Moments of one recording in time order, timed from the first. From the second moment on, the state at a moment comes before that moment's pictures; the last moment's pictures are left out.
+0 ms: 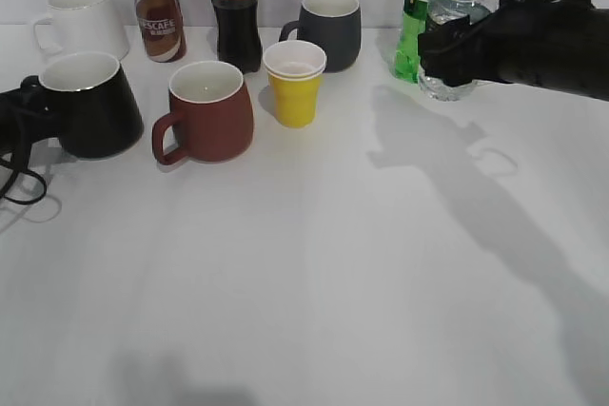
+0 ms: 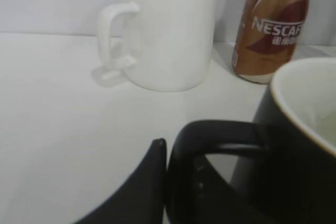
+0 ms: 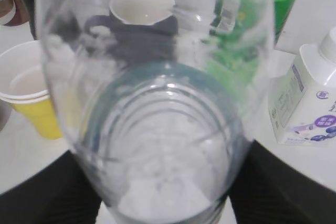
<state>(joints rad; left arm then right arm) 0.02 1.97 -0.64 0.14 -1.06 -0.15 0.38 1.58 -0.82 0.06 -0.31 -0.04</state>
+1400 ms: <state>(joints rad) 0.02 1.75 -0.34 0.12 -1.15 -0.07 0.38 1.88 -0.82 0.06 -0.57 0.00</state>
